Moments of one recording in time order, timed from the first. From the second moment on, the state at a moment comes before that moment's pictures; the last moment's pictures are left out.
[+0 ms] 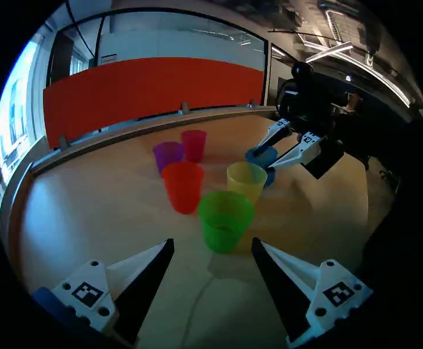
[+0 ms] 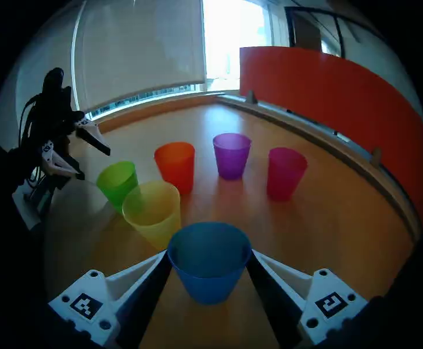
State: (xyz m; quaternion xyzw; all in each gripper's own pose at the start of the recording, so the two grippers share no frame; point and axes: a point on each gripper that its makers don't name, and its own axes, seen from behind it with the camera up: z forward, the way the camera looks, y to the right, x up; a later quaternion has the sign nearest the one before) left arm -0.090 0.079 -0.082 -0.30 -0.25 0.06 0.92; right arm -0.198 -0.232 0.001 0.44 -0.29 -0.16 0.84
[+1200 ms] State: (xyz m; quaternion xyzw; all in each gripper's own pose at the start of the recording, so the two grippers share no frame) left arm -0.080 0.060 -0.085 -0.26 -0.24 0.07 0.93; right arm -0.183 -0.173 -0.040 0.39 -0.27 -0.14 0.87
